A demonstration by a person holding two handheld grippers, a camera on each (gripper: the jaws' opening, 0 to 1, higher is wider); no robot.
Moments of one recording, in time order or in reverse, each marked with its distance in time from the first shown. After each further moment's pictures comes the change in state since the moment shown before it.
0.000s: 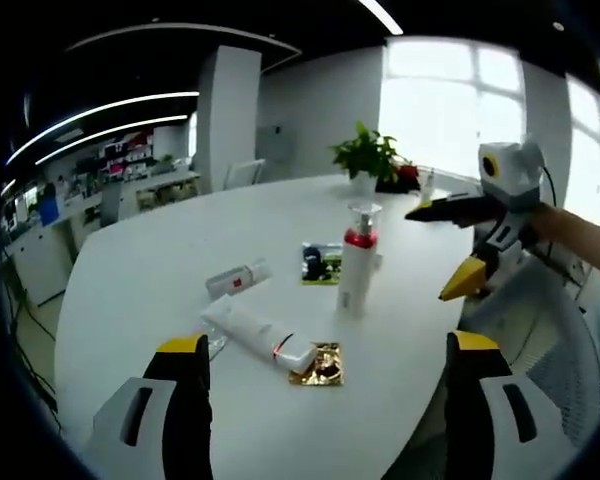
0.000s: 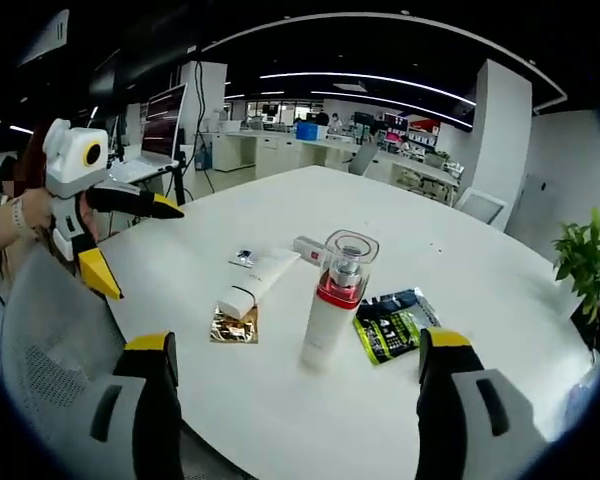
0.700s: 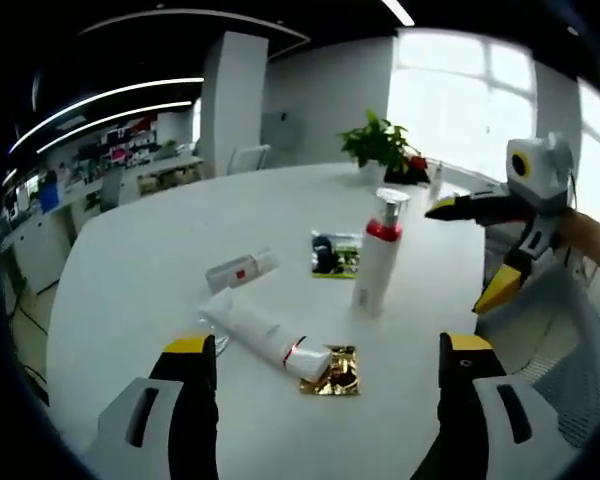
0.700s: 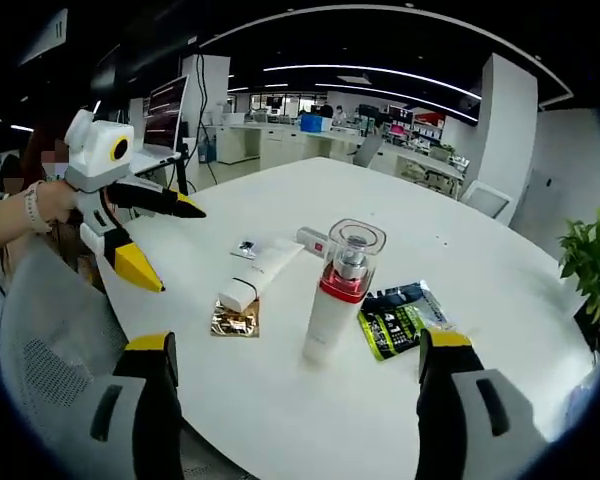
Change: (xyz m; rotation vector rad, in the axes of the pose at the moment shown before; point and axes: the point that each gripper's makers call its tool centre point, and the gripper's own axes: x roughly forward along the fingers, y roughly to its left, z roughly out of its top) left arm 0.039 0.026 -0.007 -0.064 0.069 0.018; right arm 0.007 -0.002 -0.007 0.000 0.038 0.013
